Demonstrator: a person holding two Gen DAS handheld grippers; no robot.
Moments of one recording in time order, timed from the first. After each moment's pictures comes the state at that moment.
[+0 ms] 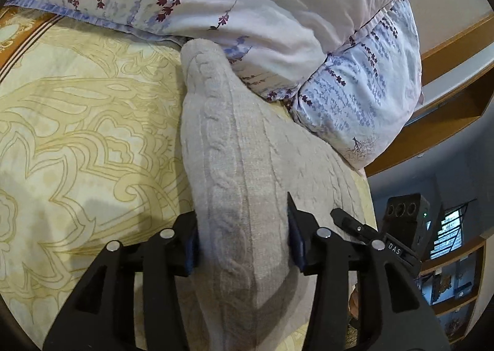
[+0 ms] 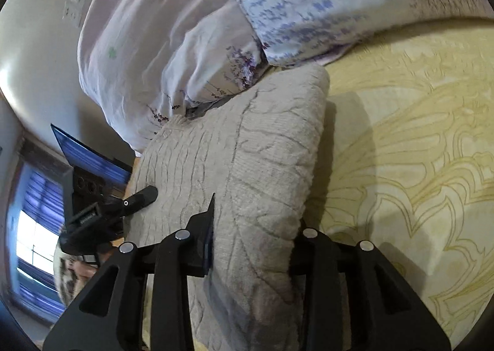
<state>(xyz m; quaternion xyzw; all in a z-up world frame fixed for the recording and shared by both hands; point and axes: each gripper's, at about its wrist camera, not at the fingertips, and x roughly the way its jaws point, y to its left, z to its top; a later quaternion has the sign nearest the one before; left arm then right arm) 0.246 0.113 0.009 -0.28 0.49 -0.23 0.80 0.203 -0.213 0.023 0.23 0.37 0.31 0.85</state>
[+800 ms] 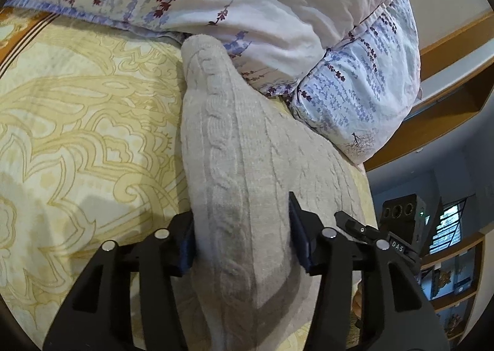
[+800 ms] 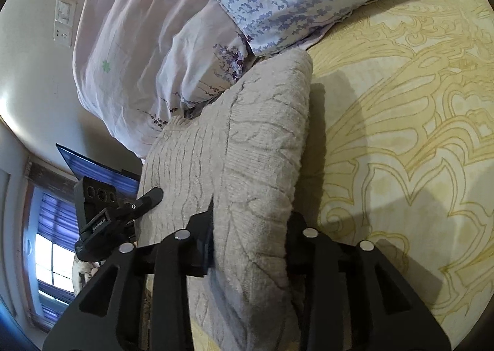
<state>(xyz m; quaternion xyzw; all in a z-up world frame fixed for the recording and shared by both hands) 0.250 0.111 0.006 -0.28 0.49 -0.24 0.79 0.194 -0.223 0.015 0.28 0.39 0.30 0.83</state>
